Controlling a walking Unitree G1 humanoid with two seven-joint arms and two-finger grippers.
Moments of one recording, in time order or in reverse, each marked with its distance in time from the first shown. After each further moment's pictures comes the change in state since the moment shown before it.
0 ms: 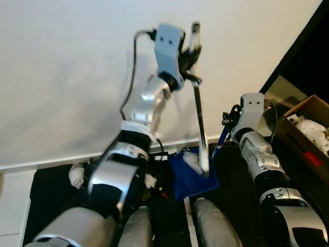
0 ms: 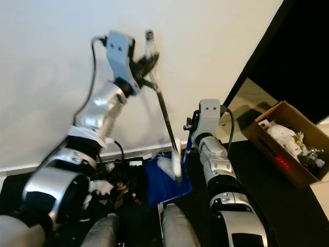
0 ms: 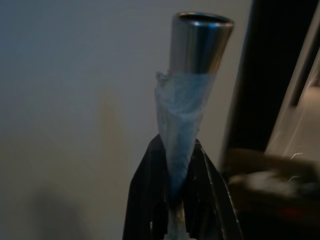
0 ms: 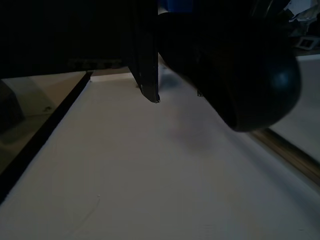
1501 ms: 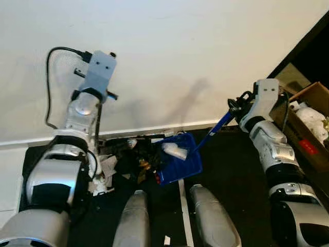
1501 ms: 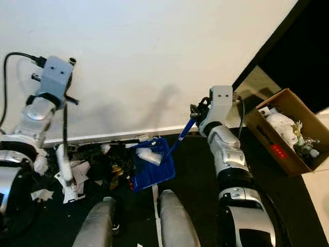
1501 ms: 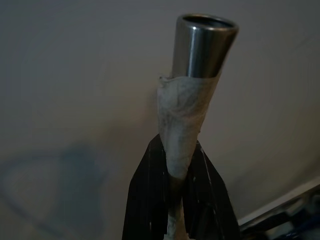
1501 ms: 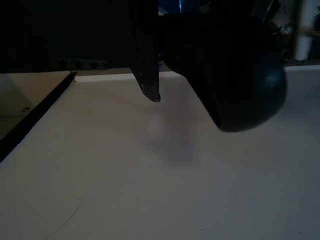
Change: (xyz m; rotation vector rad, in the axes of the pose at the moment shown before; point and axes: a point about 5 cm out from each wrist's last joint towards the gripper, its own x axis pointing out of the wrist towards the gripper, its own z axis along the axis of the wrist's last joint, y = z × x) left arm -0.089 0.068 -0.081 0.248 0.354 0.491; right arm -0.005 -0.022 0.038 0.053 -0.101 0.067
